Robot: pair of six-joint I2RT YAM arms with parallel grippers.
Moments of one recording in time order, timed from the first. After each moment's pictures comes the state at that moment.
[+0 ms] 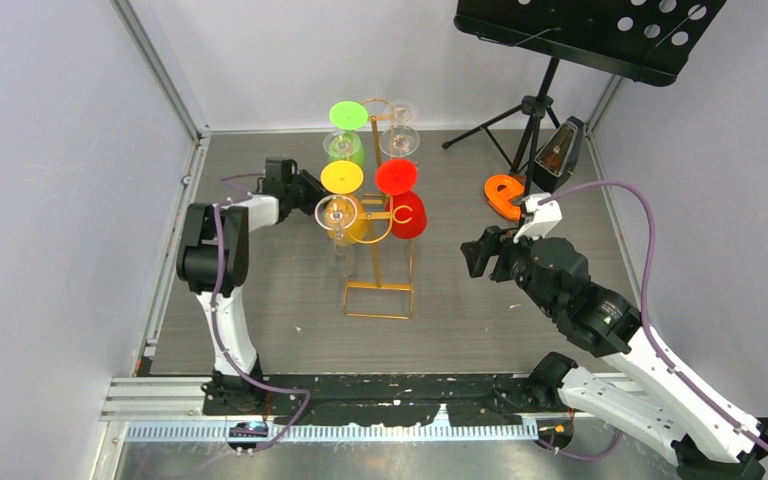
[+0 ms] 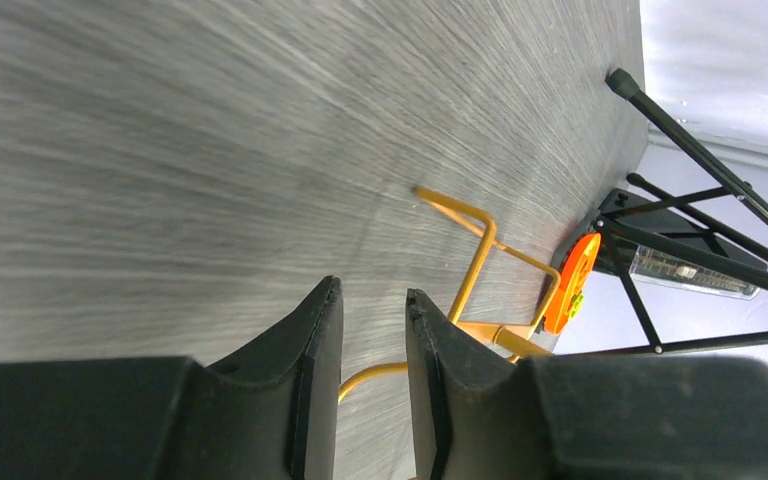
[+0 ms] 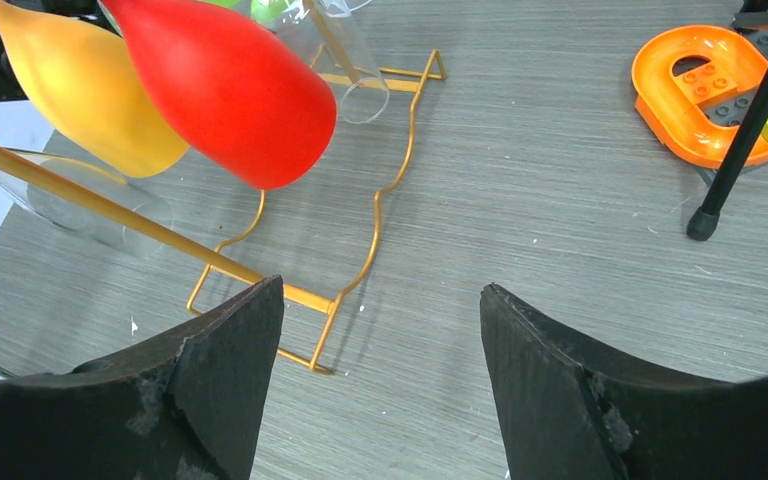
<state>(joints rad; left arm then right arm) -0.13 2.04 1.24 0.11 0.40 -1.02 0.76 0.65 0.84 -0.50 0.34 0.43</state>
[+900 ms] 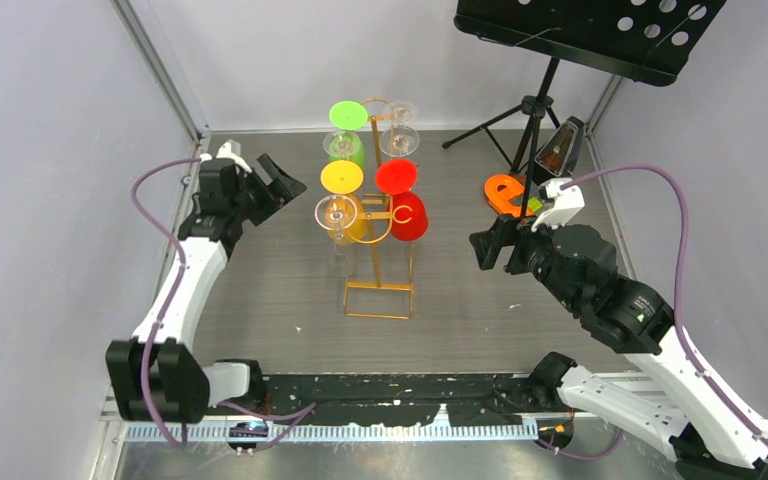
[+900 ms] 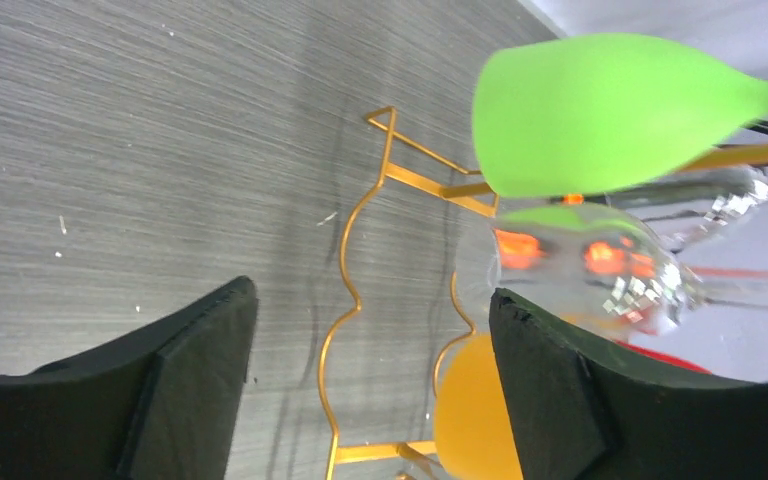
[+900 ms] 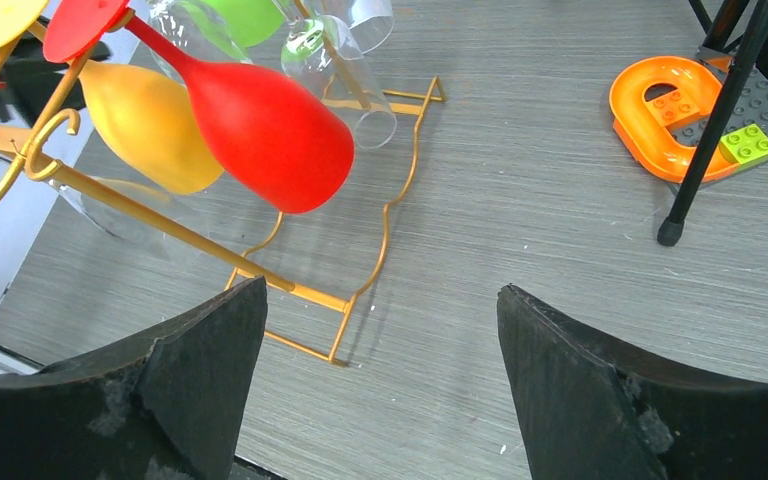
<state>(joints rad) -0.04 1.29 1.03 -0.29 0.26 -0.69 0.76 0.71 1.08 -0.69 0.35 0.44</state>
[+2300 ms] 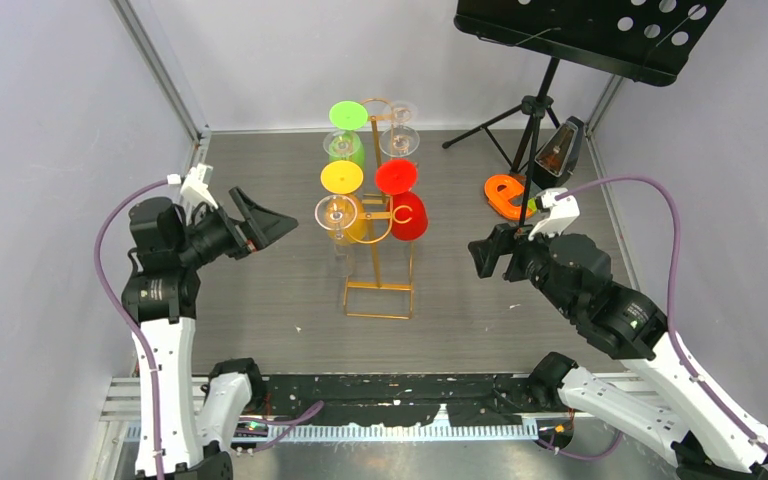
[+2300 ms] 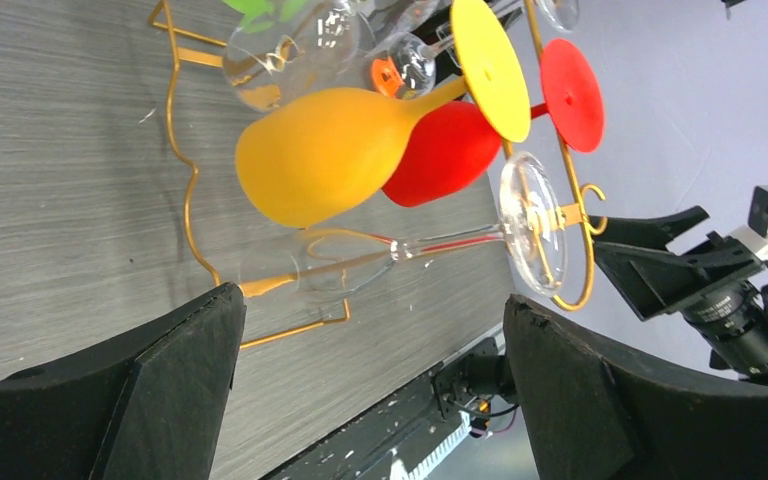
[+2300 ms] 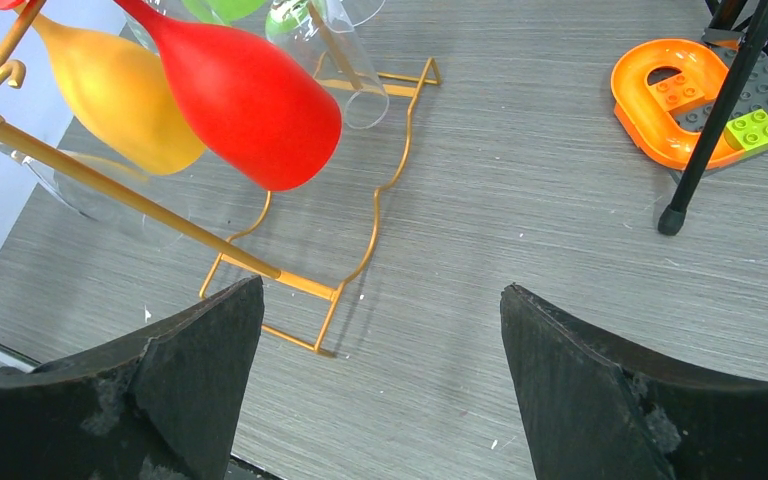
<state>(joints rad) 0.16 0.79 1.07 -0.68 0.80 -0.56 0.75 0.66 0.98 -0.66 0.34 0.42</state>
